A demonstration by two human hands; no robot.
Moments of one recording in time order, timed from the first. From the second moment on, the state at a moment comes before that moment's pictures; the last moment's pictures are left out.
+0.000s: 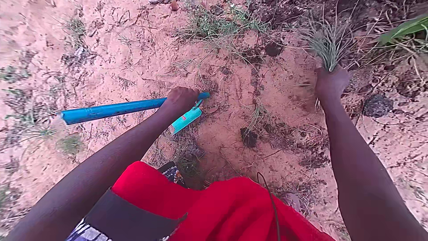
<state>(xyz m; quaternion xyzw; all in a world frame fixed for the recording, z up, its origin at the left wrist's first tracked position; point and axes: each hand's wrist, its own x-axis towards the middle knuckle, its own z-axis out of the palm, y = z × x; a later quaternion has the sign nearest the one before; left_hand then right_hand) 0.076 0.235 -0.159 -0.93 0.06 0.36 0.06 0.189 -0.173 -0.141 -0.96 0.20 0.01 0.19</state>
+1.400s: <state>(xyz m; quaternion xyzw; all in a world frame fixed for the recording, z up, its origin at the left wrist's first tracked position) 0.072 0.233 -0.162 -0.93 0.07 0.34 0.08 0.017 -0.081 -0.206 -0.88 0.15 0.06 0.45</state>
